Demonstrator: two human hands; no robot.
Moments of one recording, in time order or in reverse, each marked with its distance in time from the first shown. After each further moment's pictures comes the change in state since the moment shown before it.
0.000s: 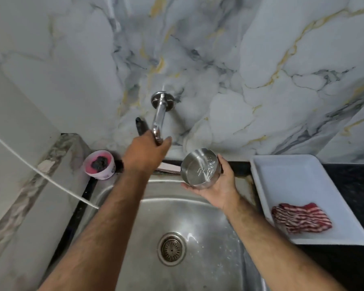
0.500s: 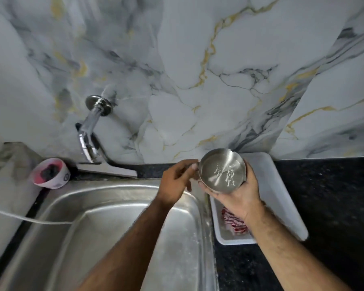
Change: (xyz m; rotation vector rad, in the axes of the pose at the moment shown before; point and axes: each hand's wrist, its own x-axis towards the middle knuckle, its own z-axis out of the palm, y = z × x) left_hand -0.090 0.108 0.189 -0.771 -0.357 0.125; right_hand -0.093 -0.136 -0.135 0.151 -0.074 -0.151
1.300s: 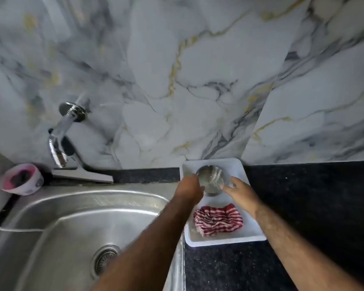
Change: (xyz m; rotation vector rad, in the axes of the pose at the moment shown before) left_hand 0.027 -0.008 0.128 0.907 -0.245 -0.186; right_hand -0.028 -0.090 -0.066 -1.591 0.517 -0.087
